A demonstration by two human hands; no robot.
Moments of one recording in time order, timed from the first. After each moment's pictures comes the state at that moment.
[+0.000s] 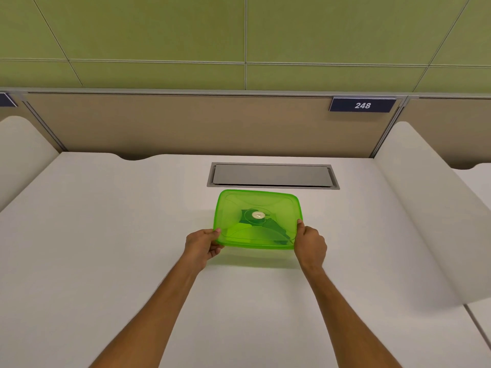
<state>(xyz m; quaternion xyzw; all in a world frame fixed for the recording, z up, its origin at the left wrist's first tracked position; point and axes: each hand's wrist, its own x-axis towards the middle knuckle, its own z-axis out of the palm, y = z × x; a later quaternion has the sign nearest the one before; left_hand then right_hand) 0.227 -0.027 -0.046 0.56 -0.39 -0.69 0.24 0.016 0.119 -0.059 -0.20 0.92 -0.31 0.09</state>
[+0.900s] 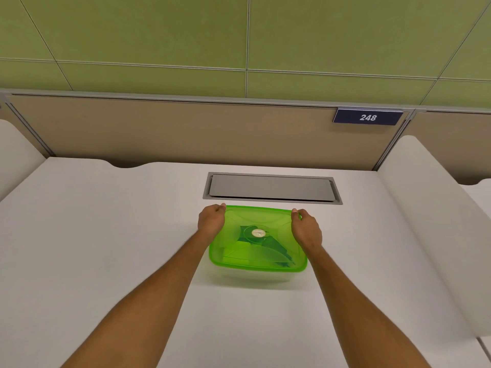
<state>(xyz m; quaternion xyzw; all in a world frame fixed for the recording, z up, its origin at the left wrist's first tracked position) 0.141 -0.109 -0.030 0.57 -0.66 -0.46 0.18 -0.045 0.043 -0.045 -0.23 0.90 -0.33 0.18</state>
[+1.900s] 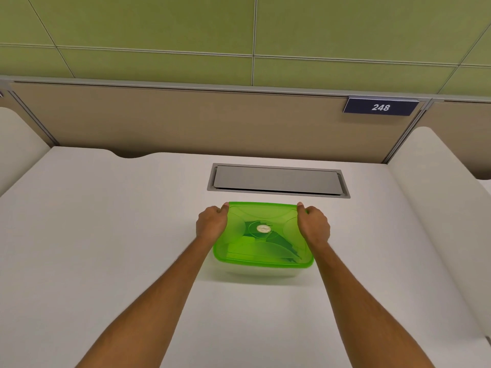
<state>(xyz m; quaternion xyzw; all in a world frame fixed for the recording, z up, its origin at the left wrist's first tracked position) 0.160 -0.094 -0.035 0.60 -0.69 -0.38 0.14 -0.047 0.040 -0.052 -0.21 0.92 -0.30 0.14</state>
